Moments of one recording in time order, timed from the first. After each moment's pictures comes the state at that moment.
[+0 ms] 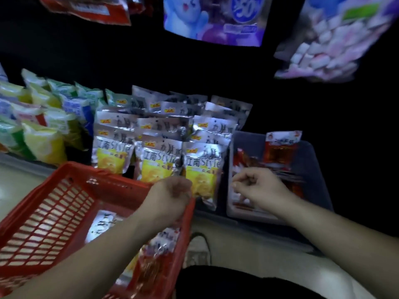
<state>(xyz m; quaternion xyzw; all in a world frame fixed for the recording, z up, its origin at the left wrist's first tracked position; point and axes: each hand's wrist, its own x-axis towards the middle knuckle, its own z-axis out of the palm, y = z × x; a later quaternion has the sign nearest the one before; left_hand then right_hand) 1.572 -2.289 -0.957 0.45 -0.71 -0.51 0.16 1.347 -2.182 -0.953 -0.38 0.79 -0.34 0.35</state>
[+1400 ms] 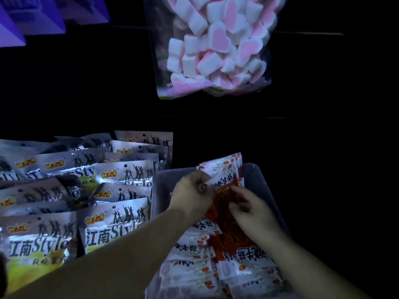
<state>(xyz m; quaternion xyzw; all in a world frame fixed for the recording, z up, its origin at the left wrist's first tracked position) 1.250 -2.319 -1.053 0.31 -0.80 -0.49 0.13 1.162 -2.162 -1.068 -0.20 0.82 -0.48 0.24</state>
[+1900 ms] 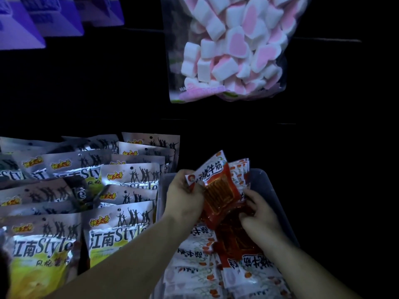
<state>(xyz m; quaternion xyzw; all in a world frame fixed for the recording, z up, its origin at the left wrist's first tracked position) 1.267 -2.320 -1.031 0.38 -0.62 -0.64 0.25 1.161 -2.174 -1.066 -0.15 0.82 -0.49 0.25</state>
